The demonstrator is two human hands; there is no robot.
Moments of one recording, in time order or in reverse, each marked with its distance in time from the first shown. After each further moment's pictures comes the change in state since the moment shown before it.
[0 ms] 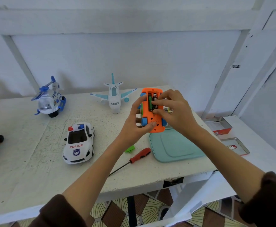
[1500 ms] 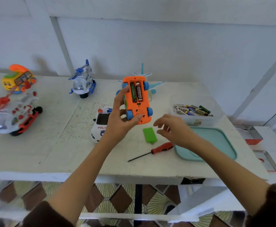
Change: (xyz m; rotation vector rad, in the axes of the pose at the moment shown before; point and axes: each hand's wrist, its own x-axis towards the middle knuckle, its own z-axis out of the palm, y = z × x) left_hand -0.060 0.015 -0.074 0.097 0.337 0.054; right_hand -0.022 -0.034 0.056 0.125 -0.596 0.014
